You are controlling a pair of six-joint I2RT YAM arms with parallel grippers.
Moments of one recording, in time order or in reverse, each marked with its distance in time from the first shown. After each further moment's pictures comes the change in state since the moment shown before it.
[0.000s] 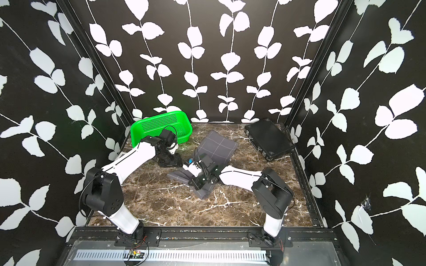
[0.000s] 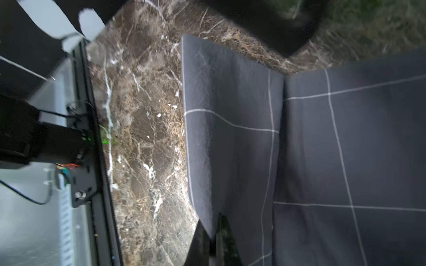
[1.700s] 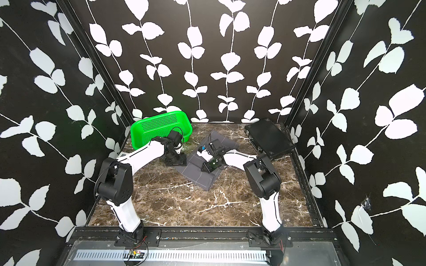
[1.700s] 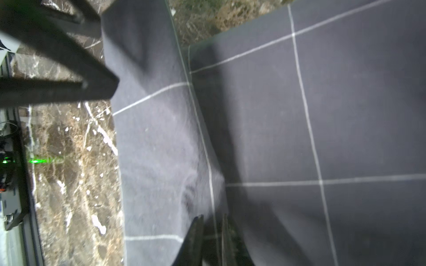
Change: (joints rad) left arm -0.027 0.159 0.041 0.106 -0.046 -0.037; right arm -0.243 0.227 0.221 -0.182 -0.027 -0.203
